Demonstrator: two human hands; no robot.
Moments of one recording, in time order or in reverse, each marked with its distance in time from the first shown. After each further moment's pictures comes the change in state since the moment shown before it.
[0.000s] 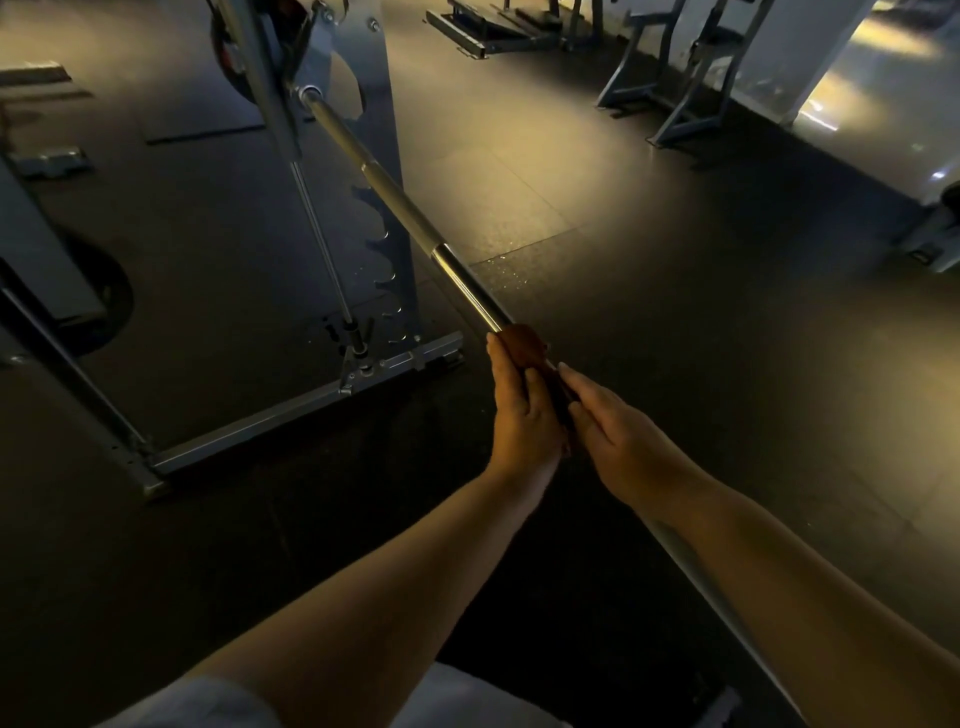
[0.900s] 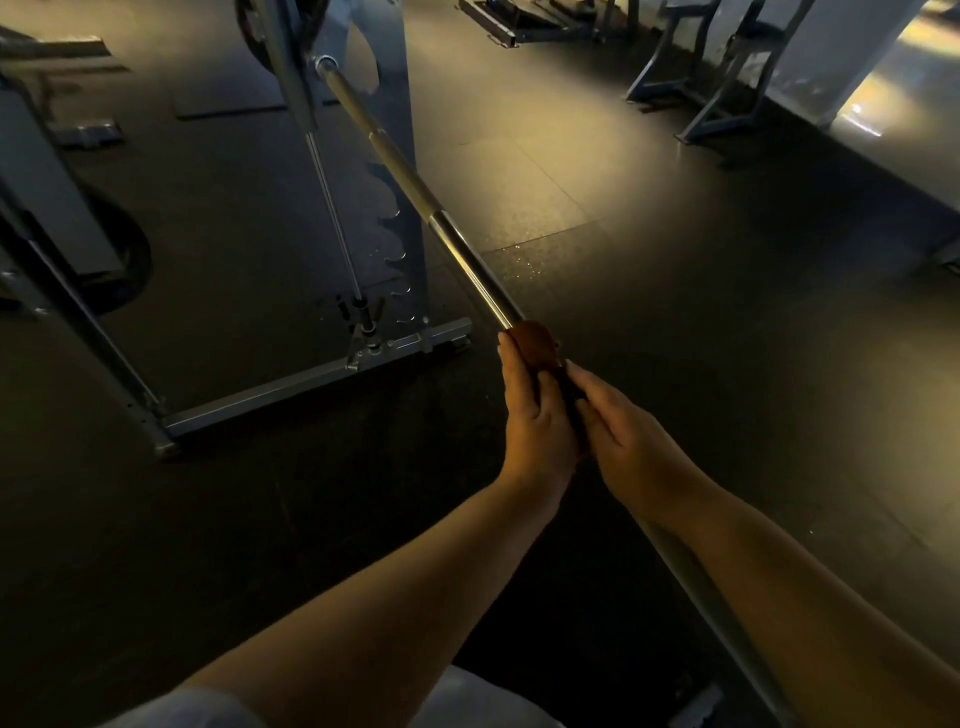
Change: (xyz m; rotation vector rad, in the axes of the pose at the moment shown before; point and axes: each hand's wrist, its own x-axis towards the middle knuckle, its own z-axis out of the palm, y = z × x) left_hand -0.041 -0.030 0.030 -0.109 0.055 -0.034; right_hand -0.038 0.023 -0.006 0.072 -0.010 -0.043
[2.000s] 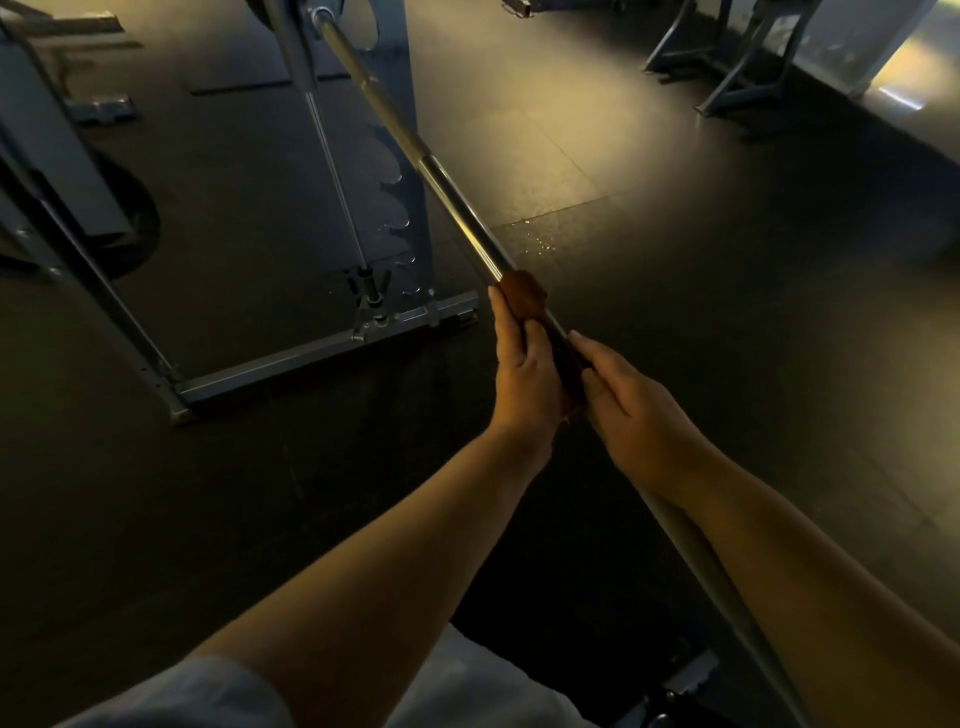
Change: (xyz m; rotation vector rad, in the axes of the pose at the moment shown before) left_hand -0.021 -0.014 0.012 -0.003 0.022 0.042; right_hand -0.043 0.020 -0.004 -0.039 0.018 0.005
